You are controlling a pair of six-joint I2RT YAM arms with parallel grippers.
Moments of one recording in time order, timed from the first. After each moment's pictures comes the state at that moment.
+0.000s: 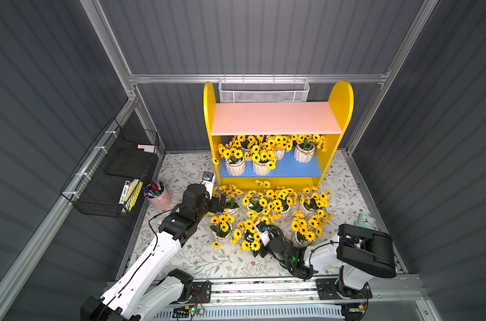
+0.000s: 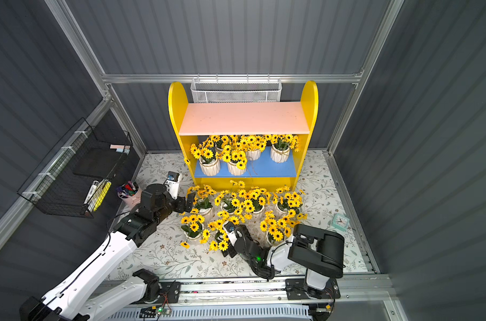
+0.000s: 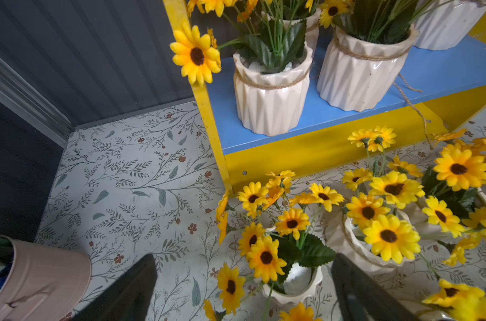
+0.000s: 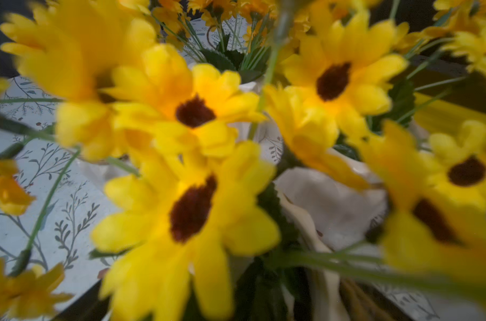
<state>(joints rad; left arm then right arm) -0.41 0.95 0.81 -0.36 -0.17 -0.02 1.22 1.70 0.41 0.90 0.43 0.18</state>
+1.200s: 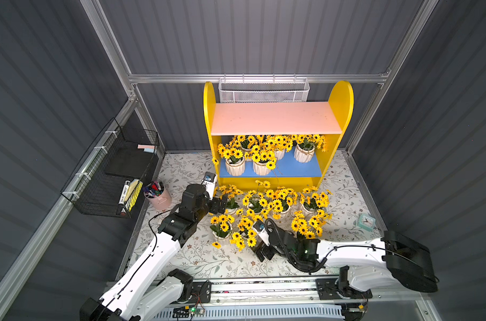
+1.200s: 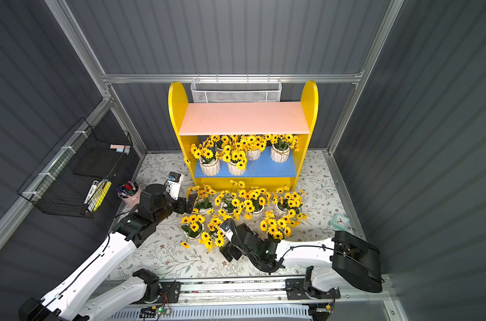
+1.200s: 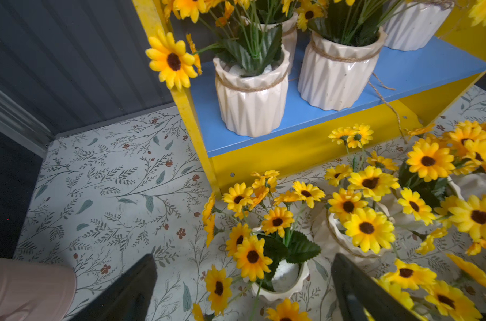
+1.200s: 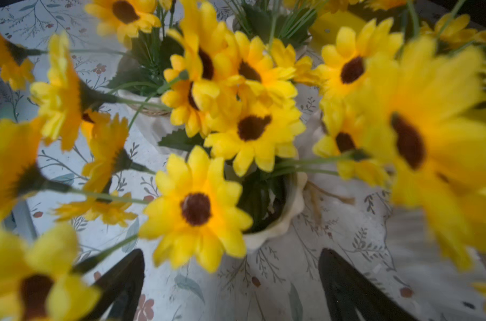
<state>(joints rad) -0.41 0.94 0.81 -0.36 -0.08 -0.01 1.21 1.33 0.56 0.10 0.26 0.16</state>
